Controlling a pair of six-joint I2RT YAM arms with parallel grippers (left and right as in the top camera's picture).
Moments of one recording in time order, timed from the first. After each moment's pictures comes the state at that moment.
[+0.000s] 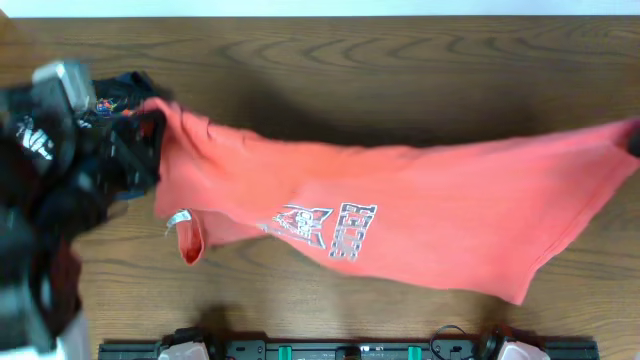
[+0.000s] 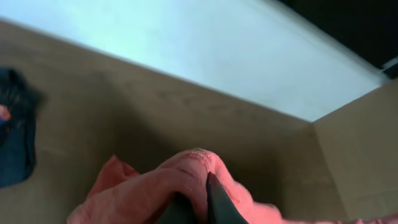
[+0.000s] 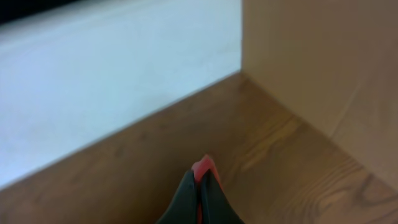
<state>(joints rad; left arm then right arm) 0.20 1.14 1.79 -1.20 0.52 -0.34 -0.30 1.11 1.60 -0.92 0.16 0.22</state>
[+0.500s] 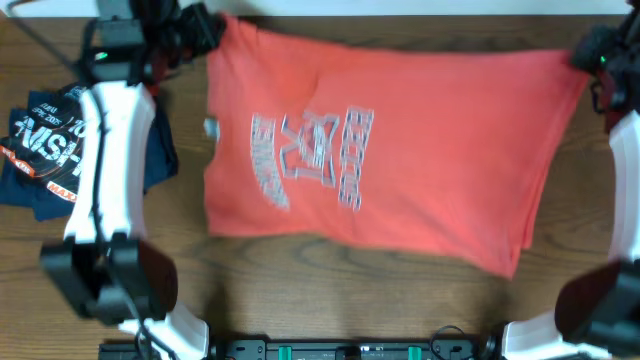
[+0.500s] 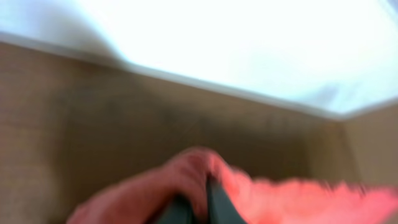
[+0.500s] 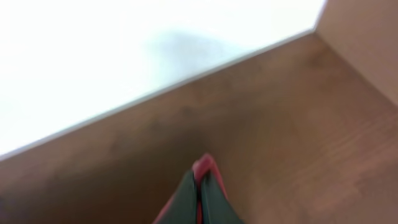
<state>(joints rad) 0.06 1.83 1.76 -0.49 0.53 -0.40 -0.27 1.70 1.60 -0.45 0.03 0.21</state>
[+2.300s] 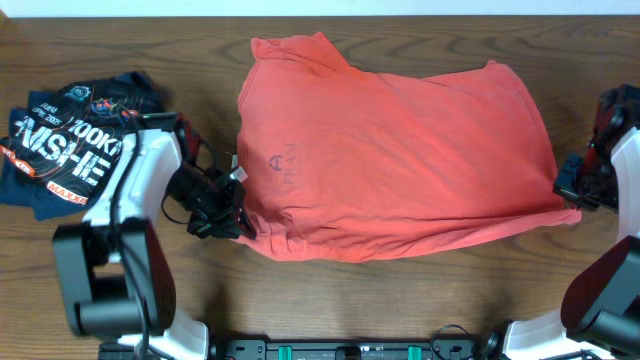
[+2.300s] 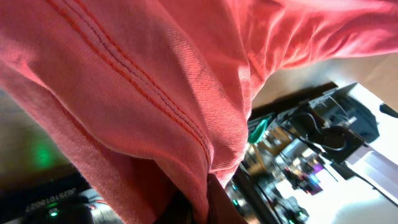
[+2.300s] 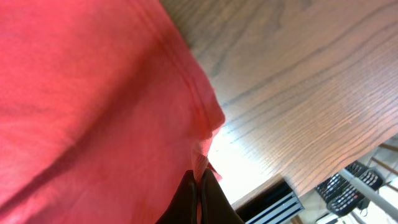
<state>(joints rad) 0.06 1.73 1.20 -1.53 0.60 0.08 -0.40 1.70 1.38 -1.28 0.24 0.23</state>
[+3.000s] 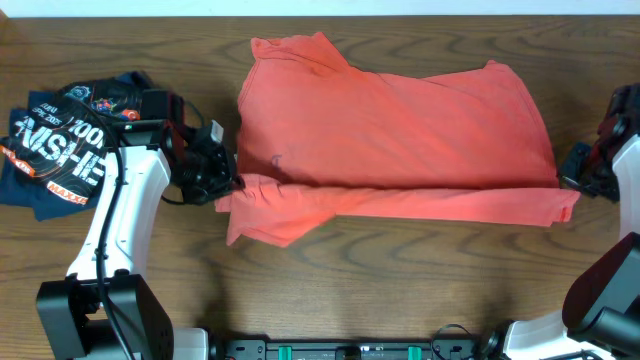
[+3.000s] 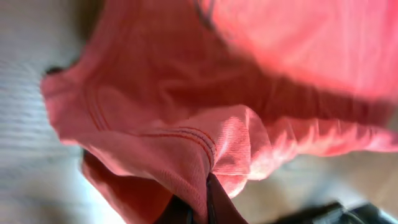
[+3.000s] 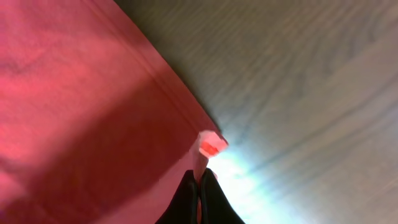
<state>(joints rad) 0.06 1.57 1.20 -1.08 0.48 -0.26 -0.42 1.70 1.29 -0.98 0.18 0.23</state>
